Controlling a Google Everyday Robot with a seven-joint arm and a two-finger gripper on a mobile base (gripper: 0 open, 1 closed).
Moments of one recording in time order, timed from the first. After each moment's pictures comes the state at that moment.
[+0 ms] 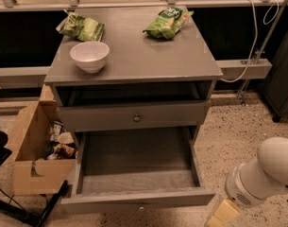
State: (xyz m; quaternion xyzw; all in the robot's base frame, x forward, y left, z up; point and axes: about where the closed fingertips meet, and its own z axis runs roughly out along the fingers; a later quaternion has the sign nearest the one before) arm 0.357 -0.215 0.623 -0.46 0.87 0.12 0.11
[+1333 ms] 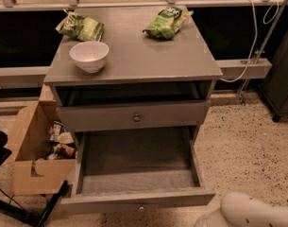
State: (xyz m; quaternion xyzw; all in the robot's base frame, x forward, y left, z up) arm 0.280 -0.138 0.424 -0.45 0.84 0.30 0.07
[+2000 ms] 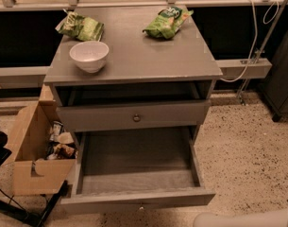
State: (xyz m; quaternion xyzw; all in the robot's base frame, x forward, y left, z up) arm 0.240 -0.065 0.314 -0.46 0.81 0.36 0.05
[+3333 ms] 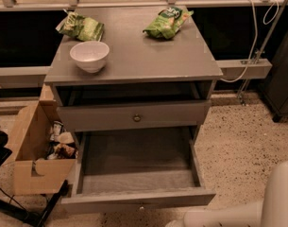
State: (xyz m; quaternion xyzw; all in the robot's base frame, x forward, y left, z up) arm 0.309 -0.039 0.260 -0.46 0.82 0.31 0.12
